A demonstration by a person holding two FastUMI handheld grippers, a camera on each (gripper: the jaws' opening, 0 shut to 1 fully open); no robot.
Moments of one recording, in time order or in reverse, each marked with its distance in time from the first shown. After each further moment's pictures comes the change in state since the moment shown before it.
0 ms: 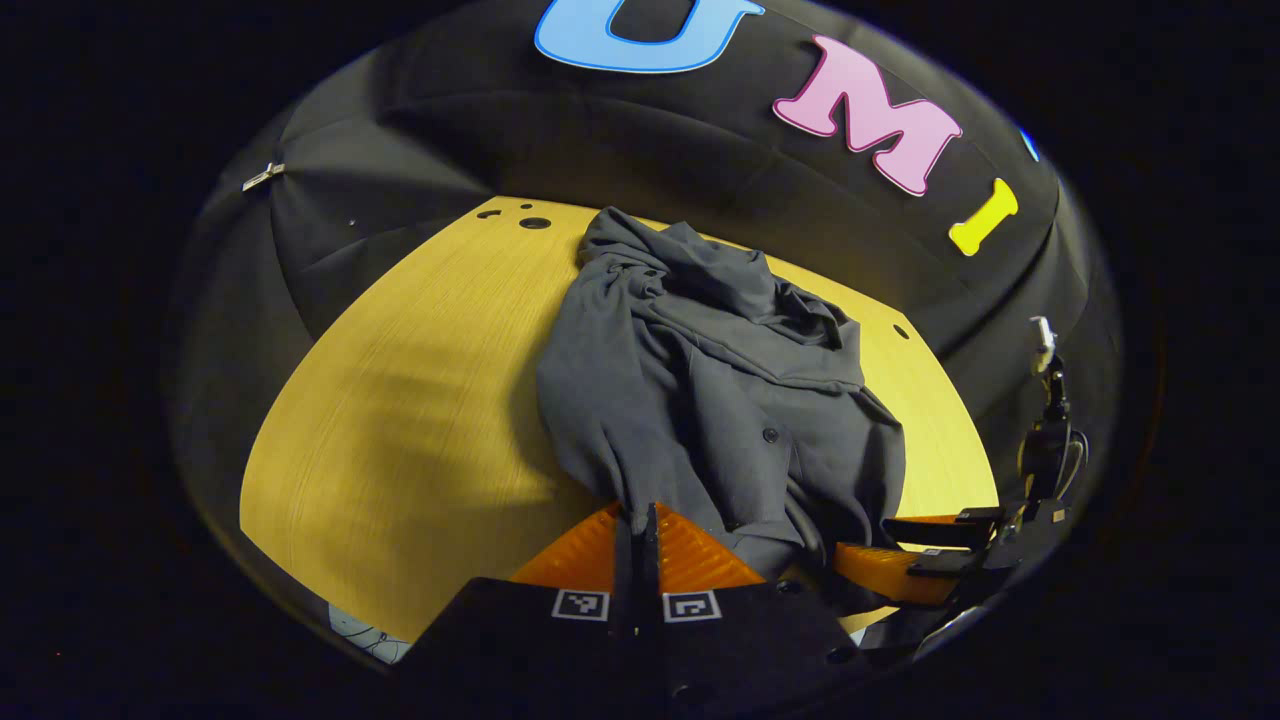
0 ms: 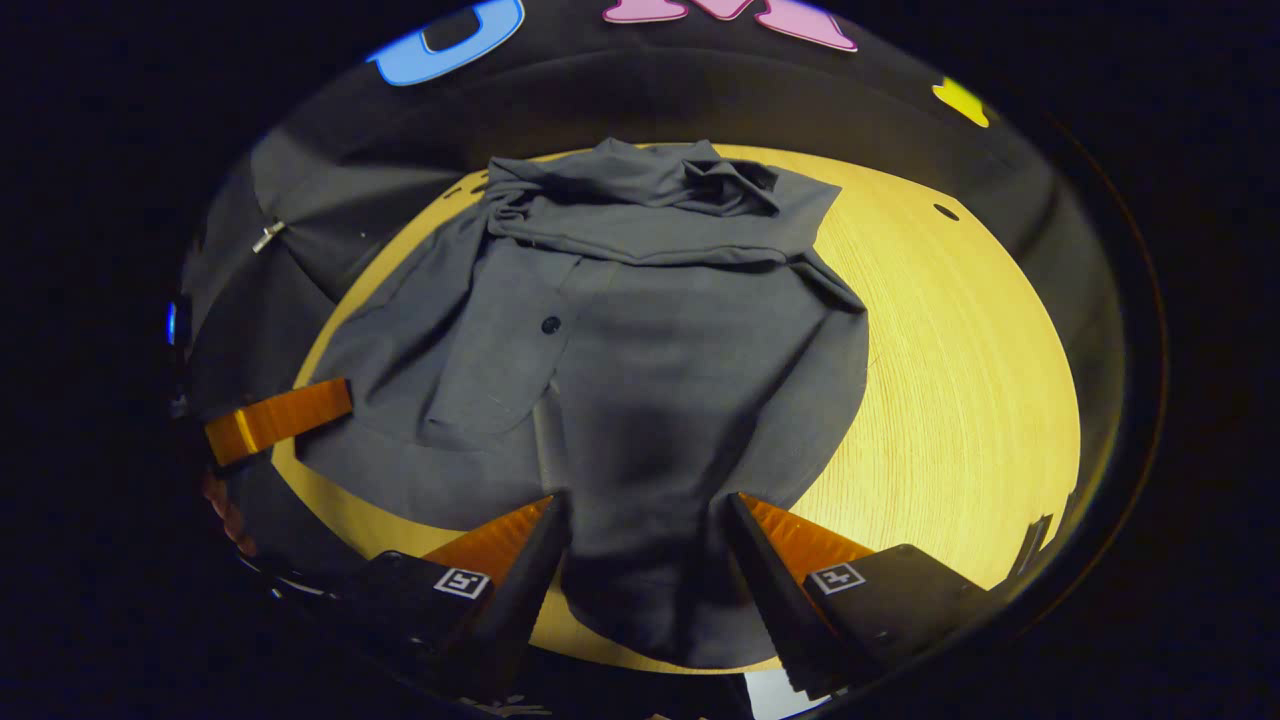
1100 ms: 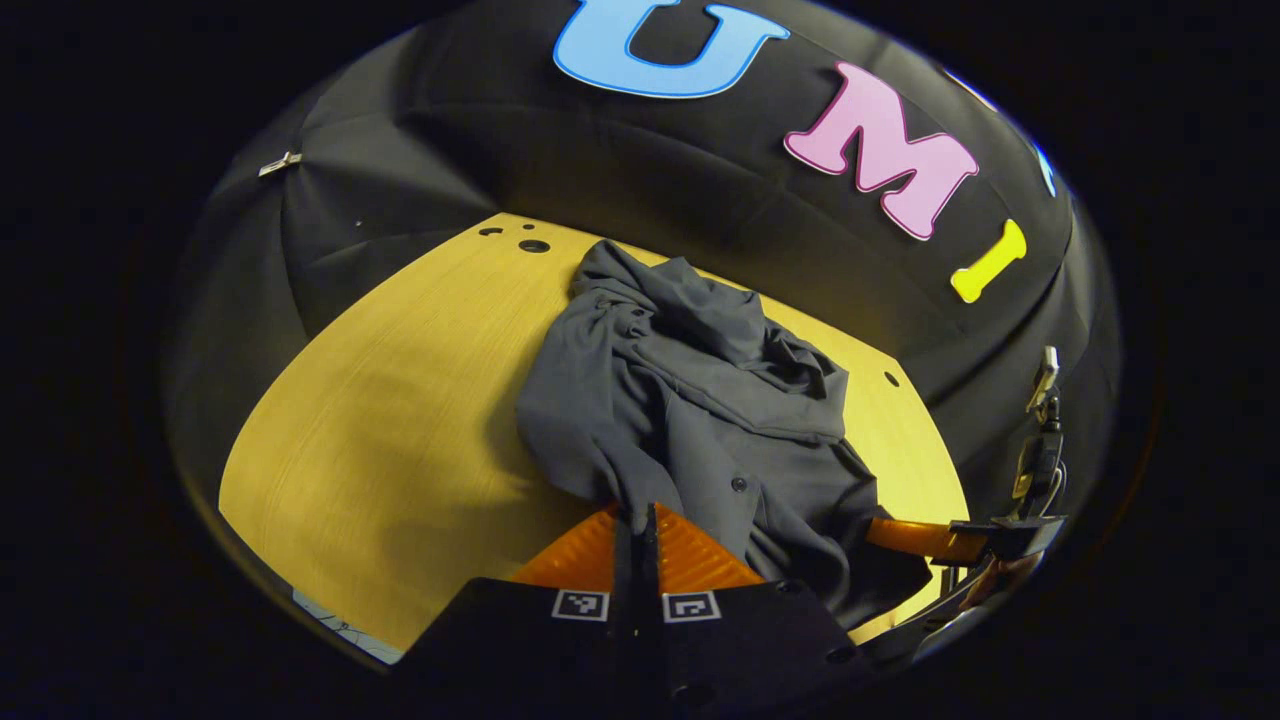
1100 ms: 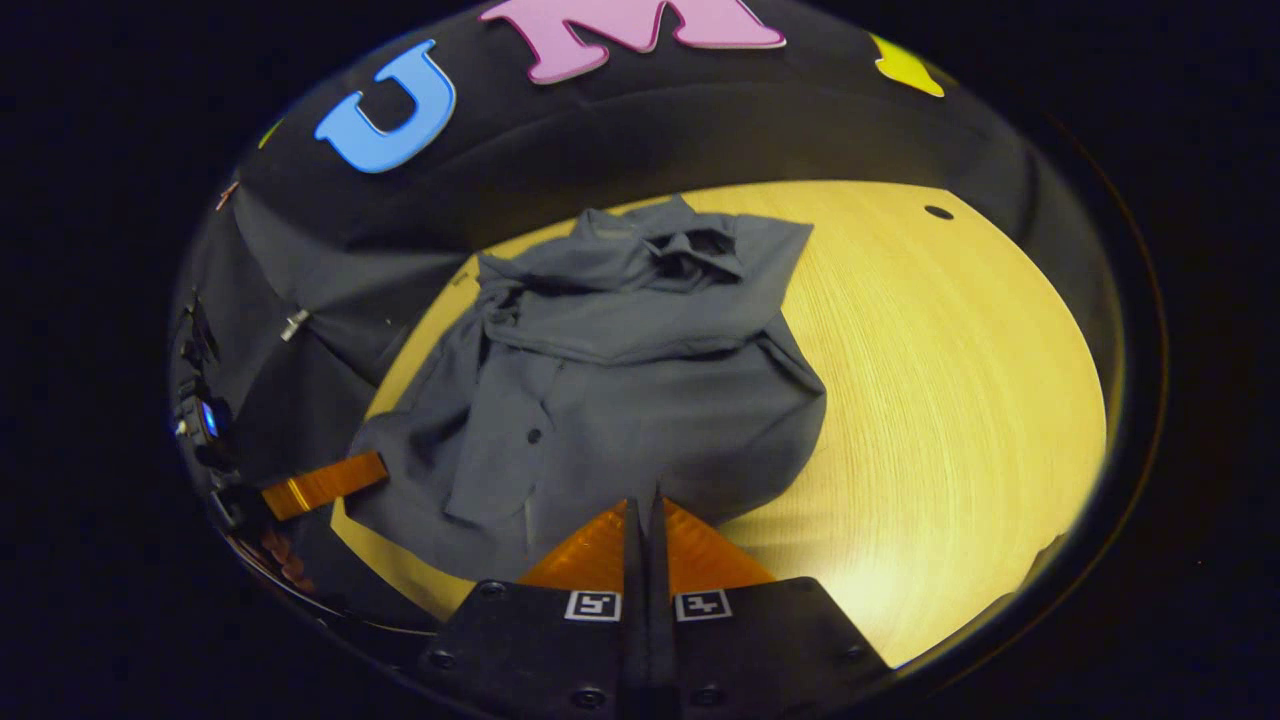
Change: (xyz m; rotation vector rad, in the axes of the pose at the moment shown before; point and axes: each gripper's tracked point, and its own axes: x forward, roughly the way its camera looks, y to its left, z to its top) left arm 0.007 -0.023 0.031 -0.066 -0.069 -0.001; right arm -0.021 -0.046 0.052 0.171 -0.062 0.184
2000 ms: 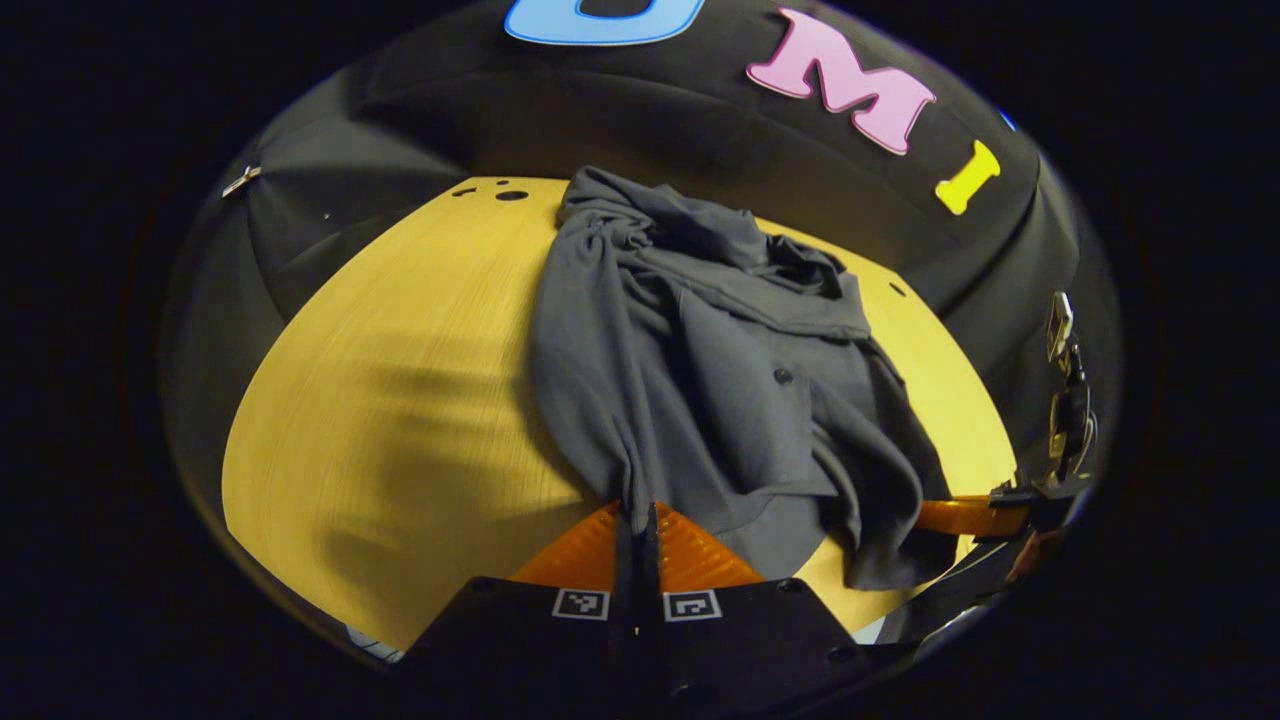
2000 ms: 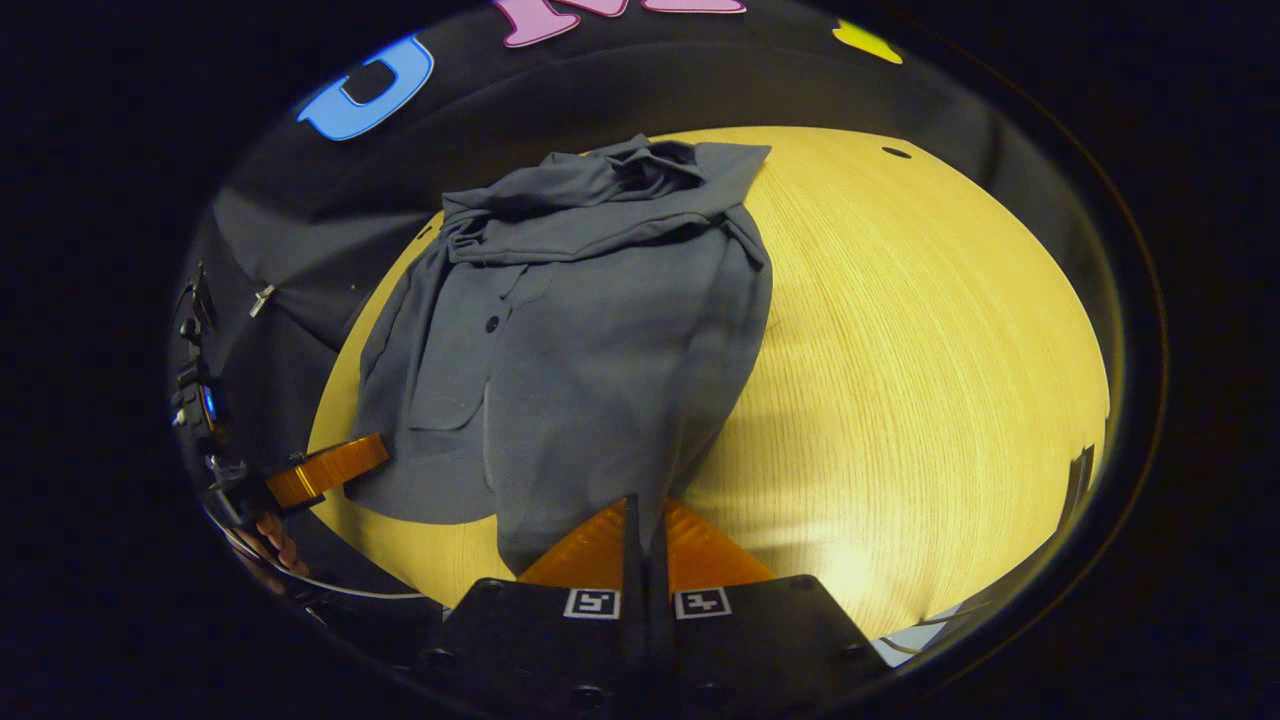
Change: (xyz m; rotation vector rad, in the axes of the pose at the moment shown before) left arm 0.006 0.025 -0.061 0.116 0.105 -0.021; right arm 0.001 0.002 -0.062 0.045 -0.027 -0.066
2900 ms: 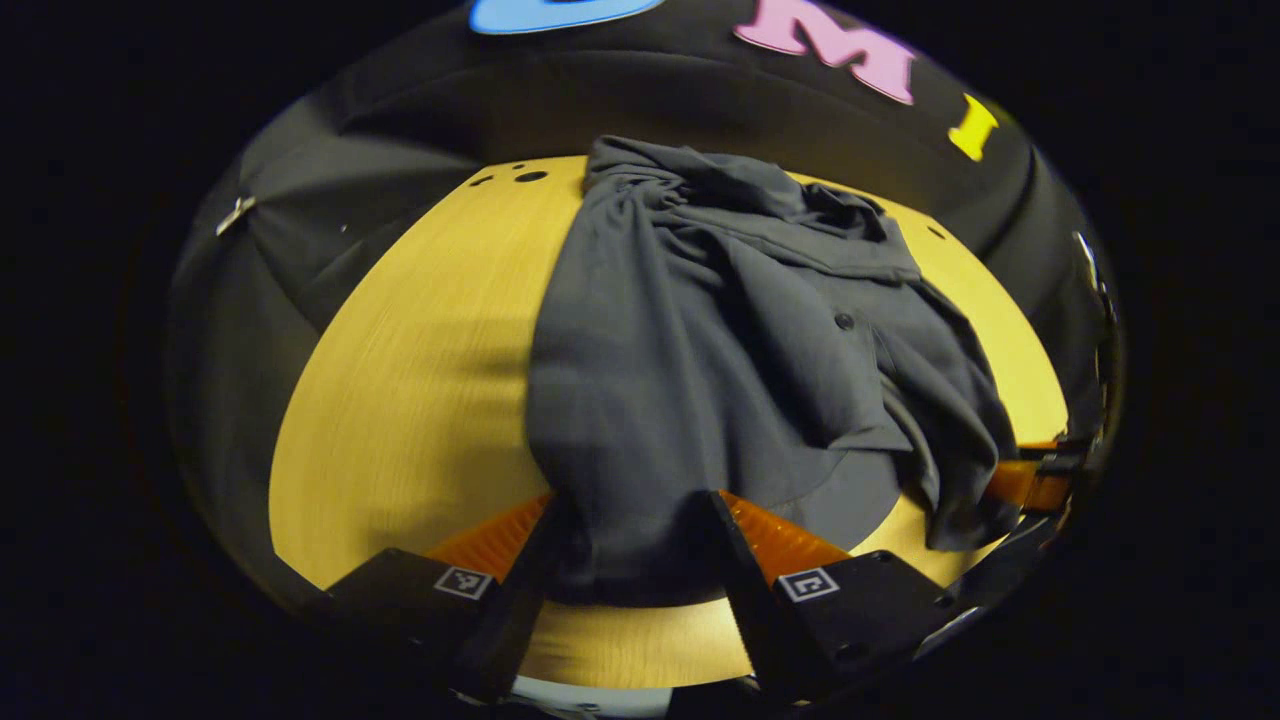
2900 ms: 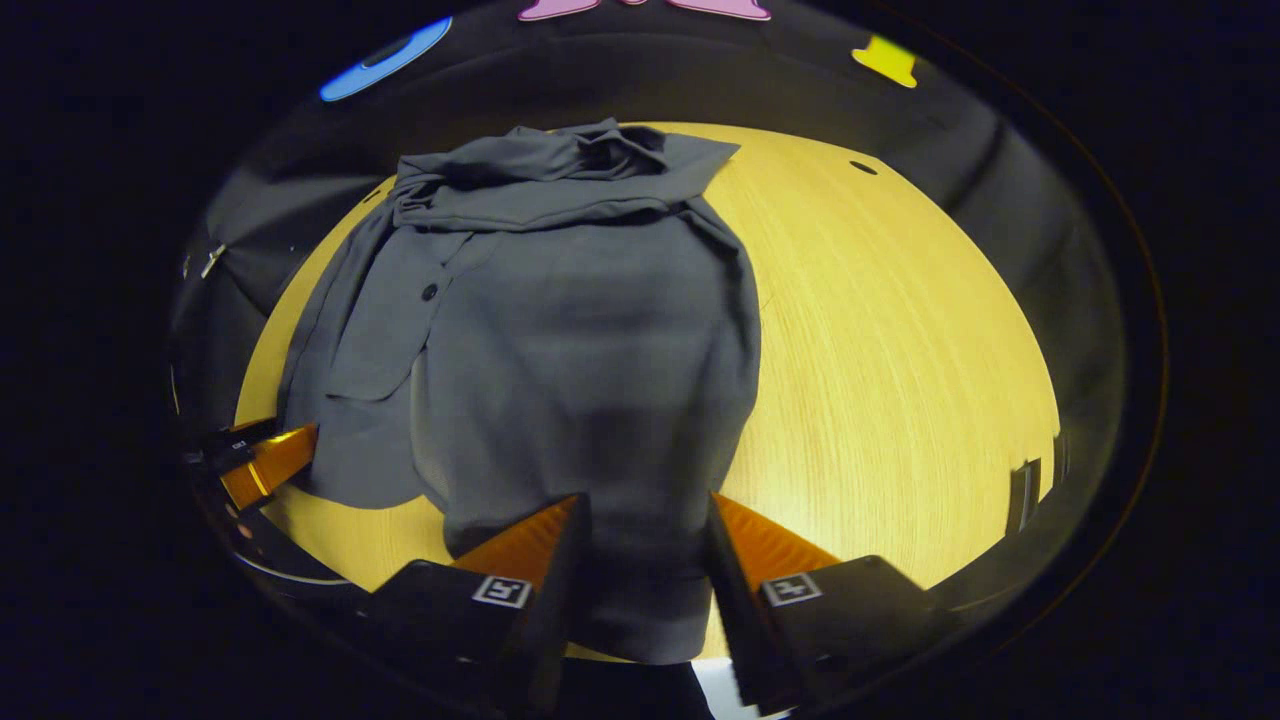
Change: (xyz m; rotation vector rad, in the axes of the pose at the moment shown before) left arm 0.014 0.033 -0.030 0.202 0.129 0.144; right arm 0.007 -0.022 -0.018 -0.091 0.064 -0.238
